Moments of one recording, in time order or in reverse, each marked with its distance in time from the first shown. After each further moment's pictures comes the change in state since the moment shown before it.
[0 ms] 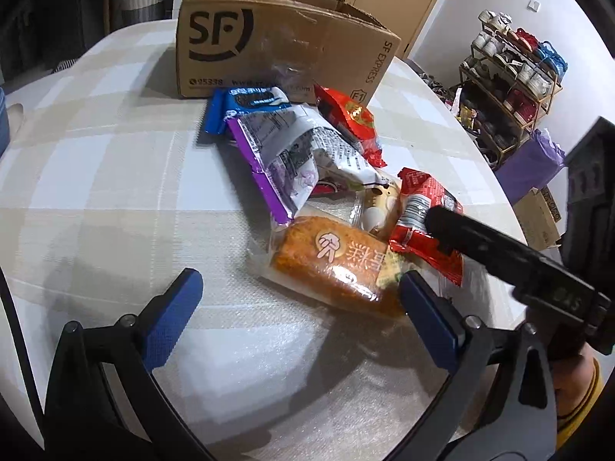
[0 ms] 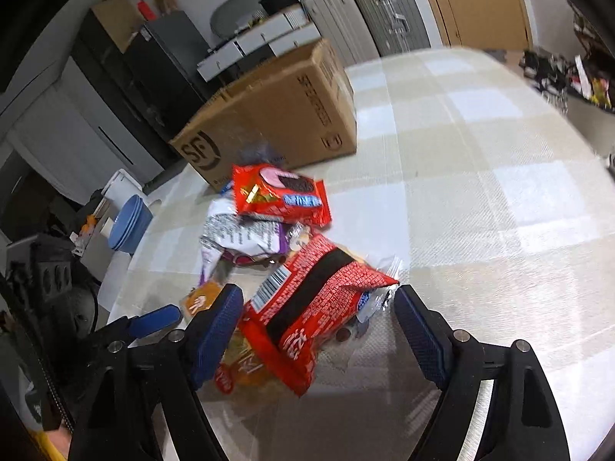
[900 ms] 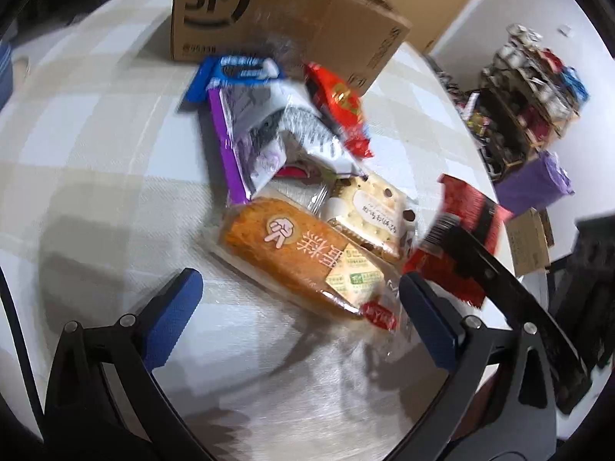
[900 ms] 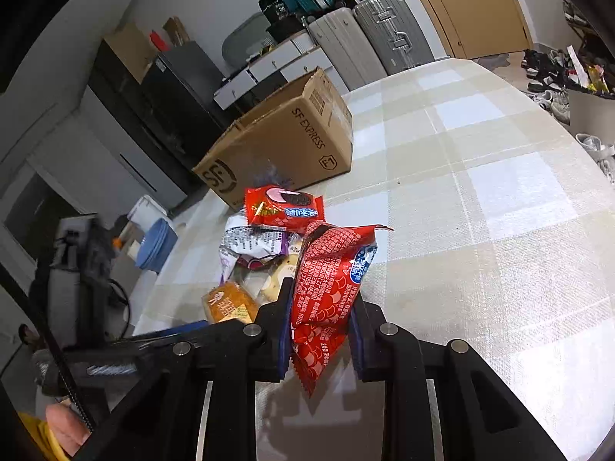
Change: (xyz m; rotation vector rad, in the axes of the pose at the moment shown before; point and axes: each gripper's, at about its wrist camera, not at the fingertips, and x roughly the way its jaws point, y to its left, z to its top) left arm 0.039 -0.036 0.023 -0.167 0.109 0.016; right arm -0.045 -0.026 -0.020 0.031 -0.127 0.106
